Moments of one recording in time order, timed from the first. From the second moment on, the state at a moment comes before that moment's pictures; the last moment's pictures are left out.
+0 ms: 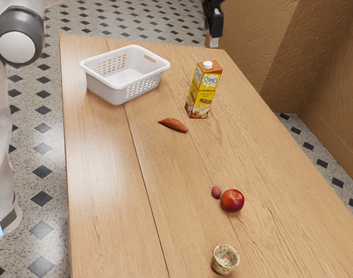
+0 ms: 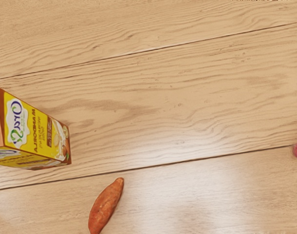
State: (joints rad) arm -0.03 0.03 0.06 -1.12 0.09 1.43 0.20
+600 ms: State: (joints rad) arm -0.18 0.00 0.02 -1.69 -0.09 2.04 0.16
